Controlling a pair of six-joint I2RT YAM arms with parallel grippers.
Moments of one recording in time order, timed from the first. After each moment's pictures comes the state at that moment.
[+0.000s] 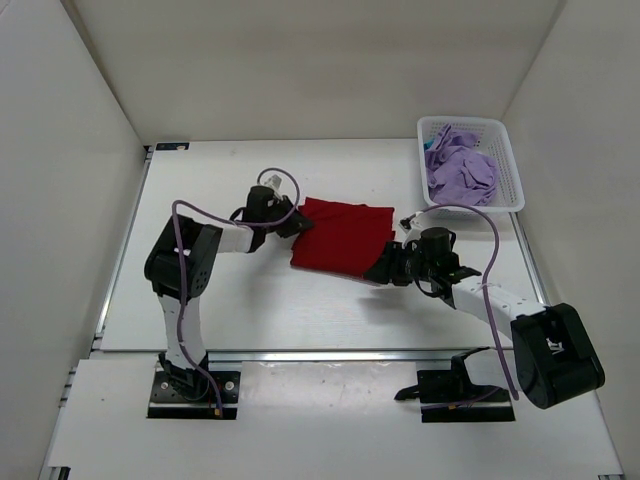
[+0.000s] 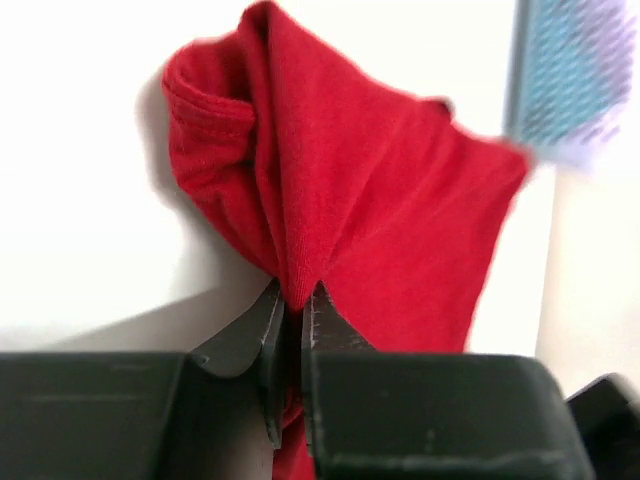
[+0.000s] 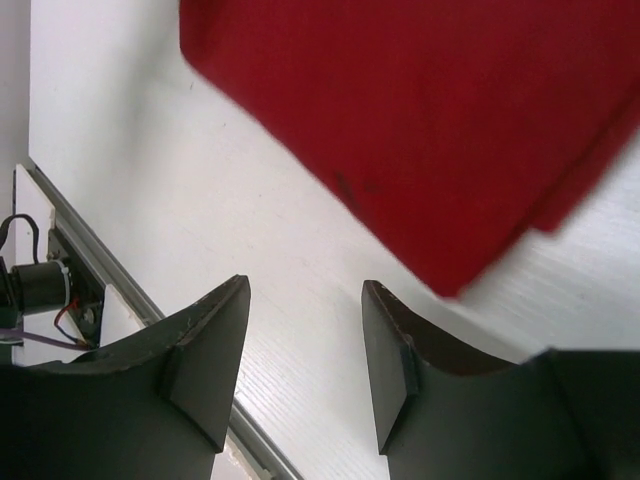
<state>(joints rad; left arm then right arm) -0.39 1.98 0.99 0.42 0.33 -0.82 0.33 1.25 0.48 0.13 -0.56 0.51</state>
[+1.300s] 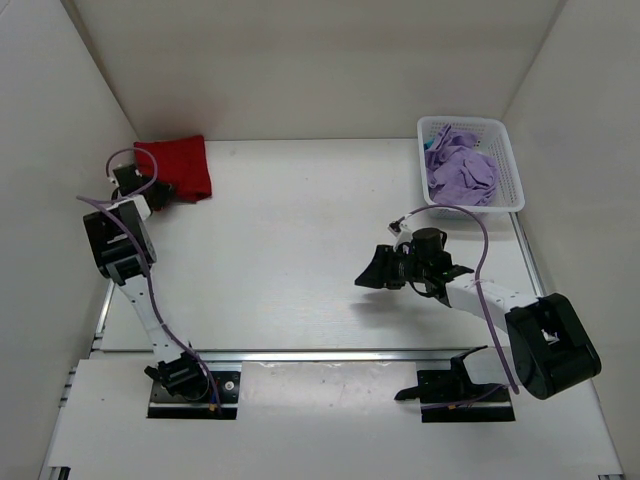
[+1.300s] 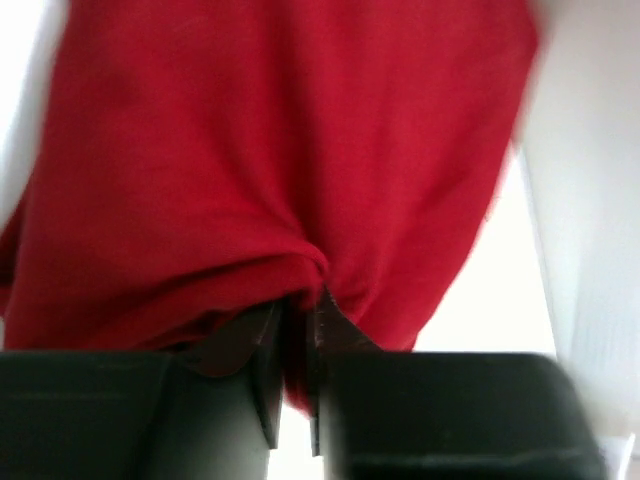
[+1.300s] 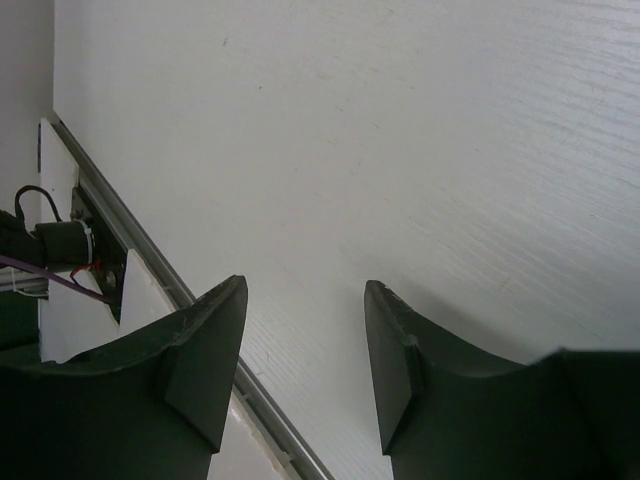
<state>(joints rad) 0.39 2.25 1.53 0.09 0.26 -0.81 0.38 1.30 0.49 0.15 -0.63 0.52</state>
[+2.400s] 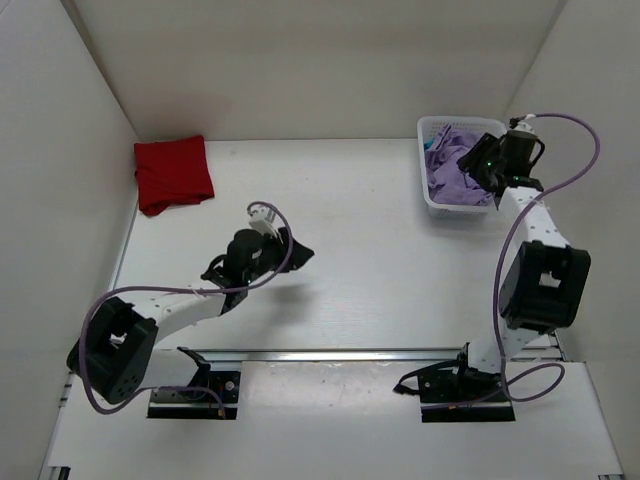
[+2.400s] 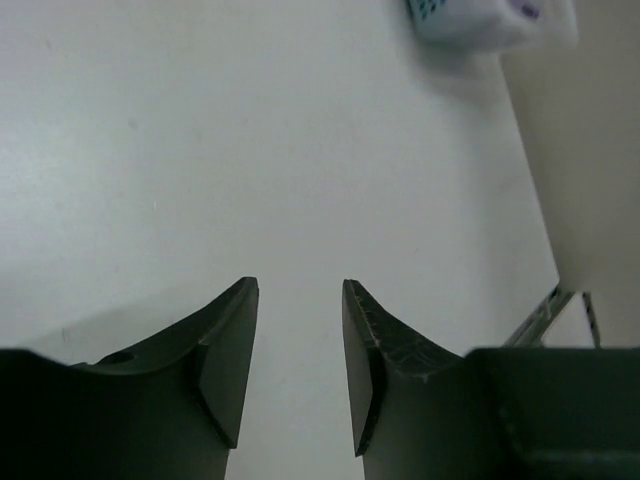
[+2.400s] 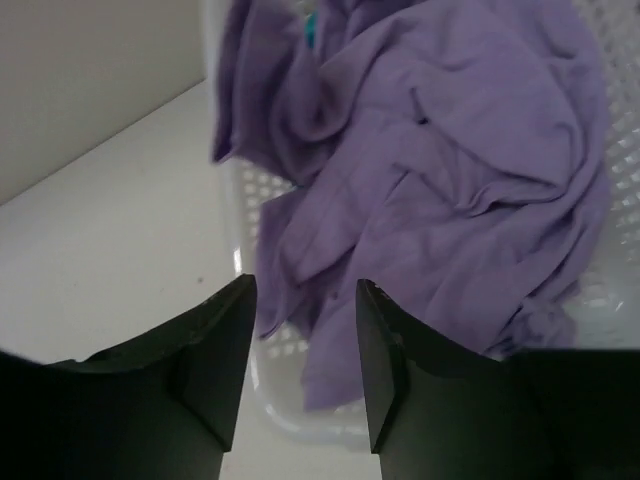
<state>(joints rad) -0.57 1.29 0.55 0.42 0.12 -0.70 -0.16 1.64 1.29 -0.10 -0.21 0.44</state>
